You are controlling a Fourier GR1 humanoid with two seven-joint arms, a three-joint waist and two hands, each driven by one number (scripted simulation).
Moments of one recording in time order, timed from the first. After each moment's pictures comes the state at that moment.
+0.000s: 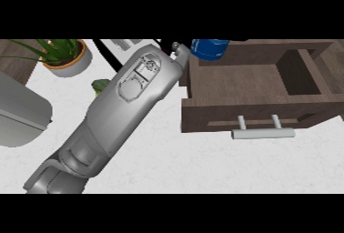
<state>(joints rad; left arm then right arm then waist) -1.26 0.00 -0.23 -0.91 0.14 0.54 0.27 0.27 -0.04 -0.29 -2.19 -0.13 0.21 0.12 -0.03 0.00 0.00</state>
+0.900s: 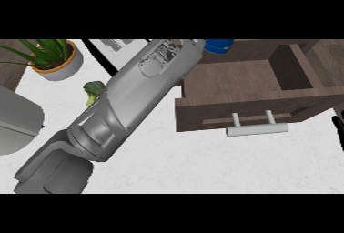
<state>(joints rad) -1.47 0.00 -0.37 -0.52 0.37 0.58 0.12 0.20 -0.03 -0.25 -2.15 -0.08 0.20 0.12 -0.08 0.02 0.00</state>
